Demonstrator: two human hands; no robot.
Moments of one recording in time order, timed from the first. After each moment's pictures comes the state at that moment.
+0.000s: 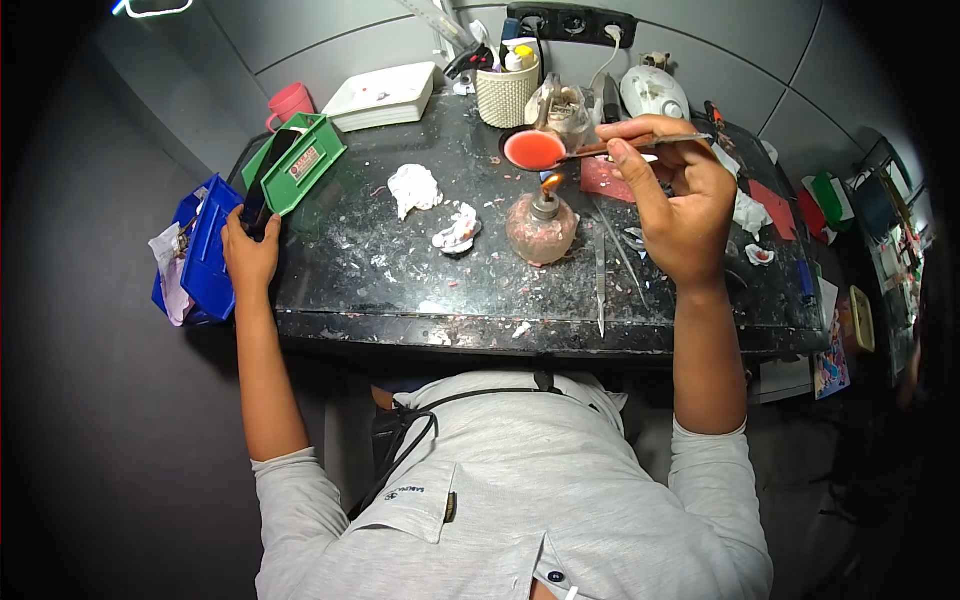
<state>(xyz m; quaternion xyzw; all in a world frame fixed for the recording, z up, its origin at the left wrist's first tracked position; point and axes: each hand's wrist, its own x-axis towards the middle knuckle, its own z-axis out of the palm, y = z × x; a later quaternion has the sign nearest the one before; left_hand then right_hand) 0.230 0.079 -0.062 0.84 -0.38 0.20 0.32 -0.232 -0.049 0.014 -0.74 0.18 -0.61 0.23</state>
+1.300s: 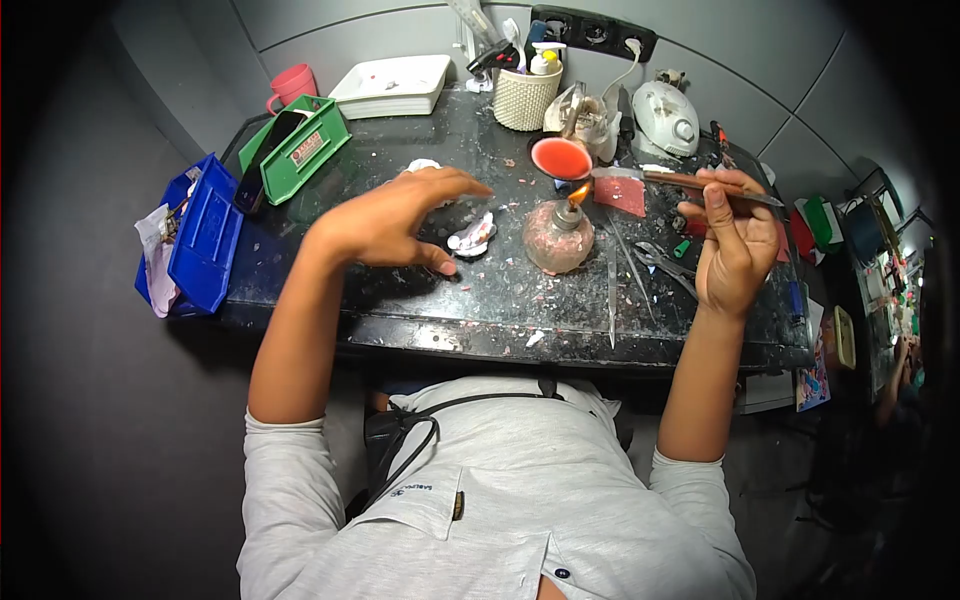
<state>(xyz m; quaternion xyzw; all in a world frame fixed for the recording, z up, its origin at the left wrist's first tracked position) 0.087 0.009 -0.008 0.42 -0.88 -0.14 0.18 -0.260 -0.052 -0.003 -0.59 0.16 -0.69 0.39</state>
